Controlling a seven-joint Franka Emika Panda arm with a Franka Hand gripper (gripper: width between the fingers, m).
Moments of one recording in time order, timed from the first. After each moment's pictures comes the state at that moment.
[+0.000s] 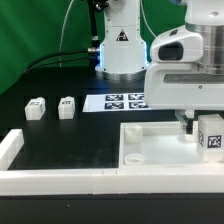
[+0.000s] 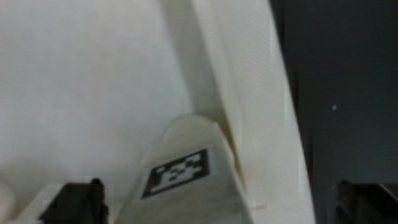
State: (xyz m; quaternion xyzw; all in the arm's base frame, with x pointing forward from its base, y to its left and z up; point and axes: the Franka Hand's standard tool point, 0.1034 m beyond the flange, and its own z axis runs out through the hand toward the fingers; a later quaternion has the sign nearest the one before) arm 0.621 0.122 0.066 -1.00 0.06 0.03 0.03
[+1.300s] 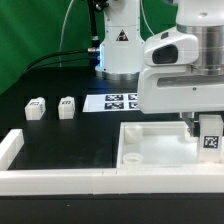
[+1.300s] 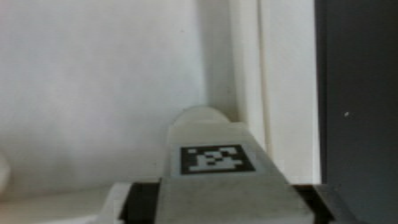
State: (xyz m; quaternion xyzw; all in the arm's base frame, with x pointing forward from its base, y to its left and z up) arm 0.623 0.115 0.066 -0.99 0.11 0.04 0.04
